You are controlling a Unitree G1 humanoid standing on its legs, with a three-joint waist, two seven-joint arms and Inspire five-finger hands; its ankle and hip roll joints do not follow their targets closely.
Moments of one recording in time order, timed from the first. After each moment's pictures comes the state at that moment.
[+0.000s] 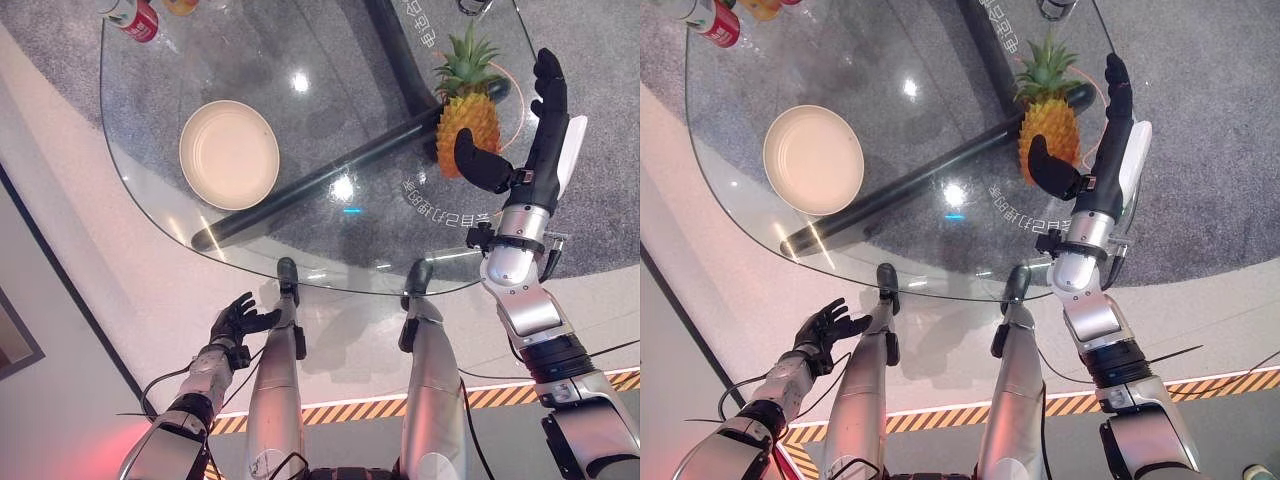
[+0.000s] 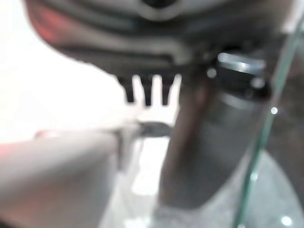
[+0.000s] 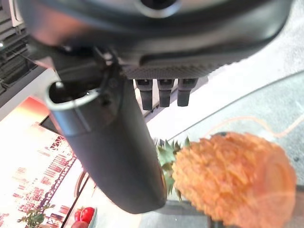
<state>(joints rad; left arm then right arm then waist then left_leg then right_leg) -0.42 0.34 -0.26 1.08 -0.63 -0.14 0.01 -0.57 -0.54 0.21 0.20 0.04 -0.12 -0.70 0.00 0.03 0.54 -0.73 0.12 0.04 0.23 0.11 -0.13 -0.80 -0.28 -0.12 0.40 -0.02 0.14</state>
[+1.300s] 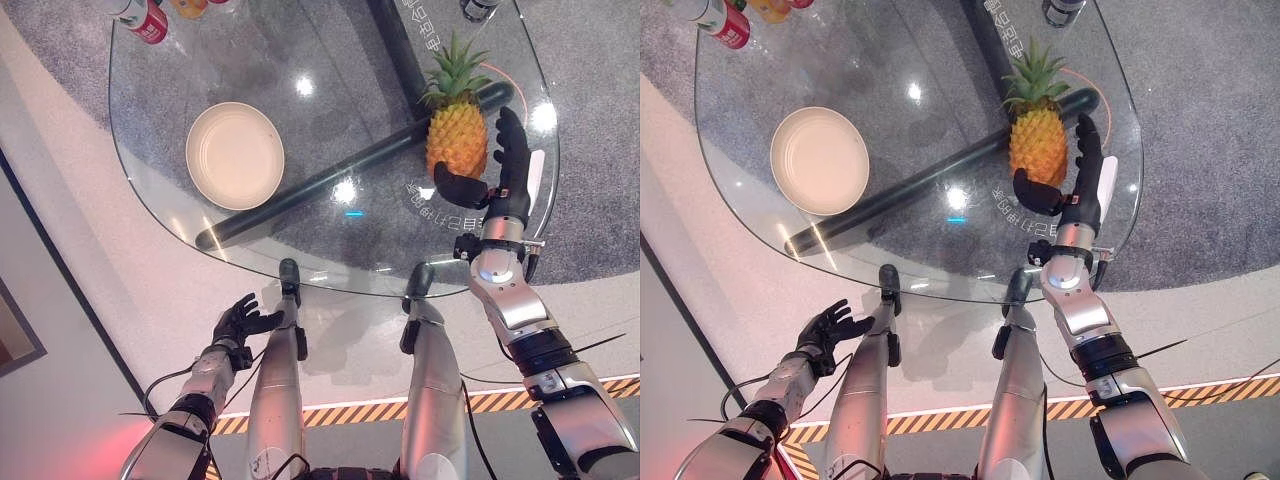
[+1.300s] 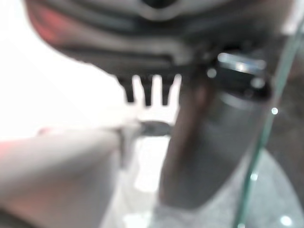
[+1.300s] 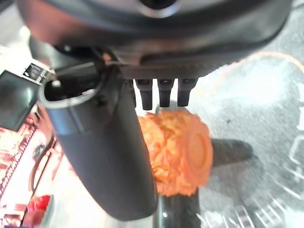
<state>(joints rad) -0.42 0.33 -0.26 1.08 -0.62 -0.13 0.01 -0.62 -0.51 0.27 0.34 0.22 -0.03 -0.59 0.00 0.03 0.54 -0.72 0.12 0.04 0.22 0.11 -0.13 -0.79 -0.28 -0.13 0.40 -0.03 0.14</state>
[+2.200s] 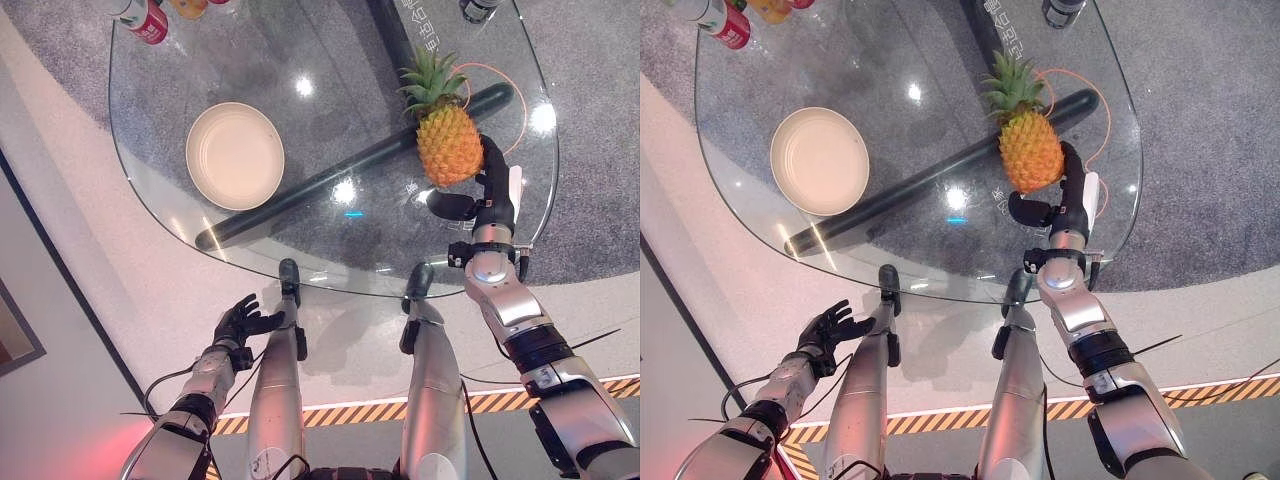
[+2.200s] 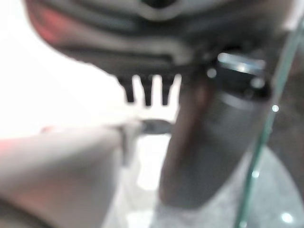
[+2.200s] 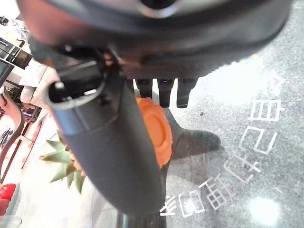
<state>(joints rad) -0.42 0.33 -0.28 1.08 -0.62 -0.13 0.01 -0.66 -0.51 0.29 0.42 0.24 0.05 -0.55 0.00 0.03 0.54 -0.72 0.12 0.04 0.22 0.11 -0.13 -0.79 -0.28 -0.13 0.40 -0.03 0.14</state>
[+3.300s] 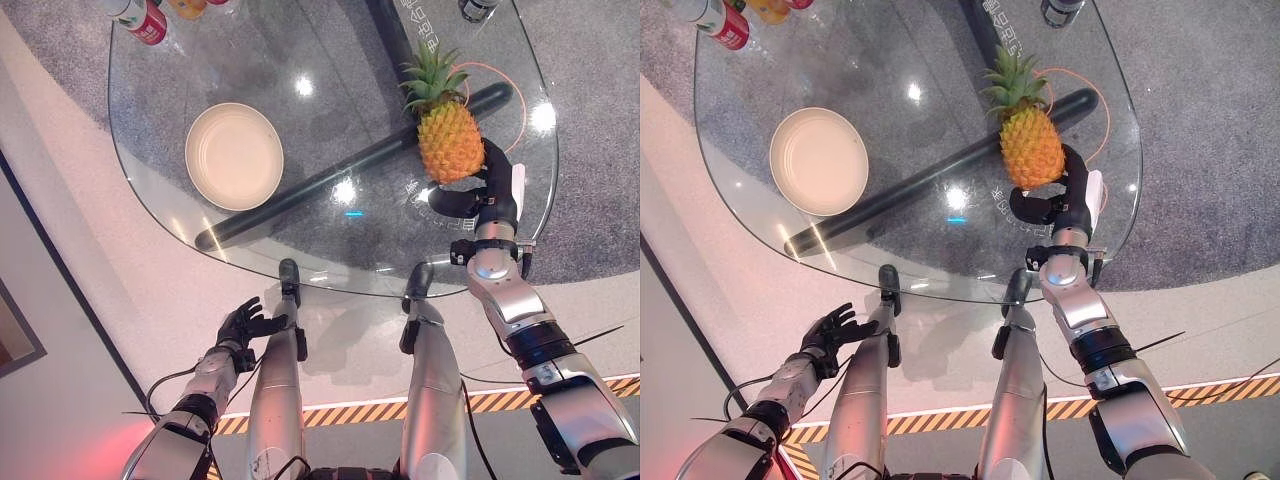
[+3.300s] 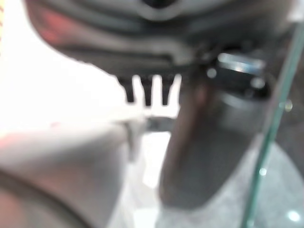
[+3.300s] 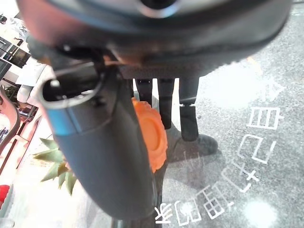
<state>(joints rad) -0.42 0.32 -0.29 1.08 -0.62 -0.11 0.01 -0.66 -0.51 0.29 0.42 0.24 0.07 -0.55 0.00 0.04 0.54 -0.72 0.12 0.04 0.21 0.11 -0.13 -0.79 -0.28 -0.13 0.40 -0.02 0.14</state>
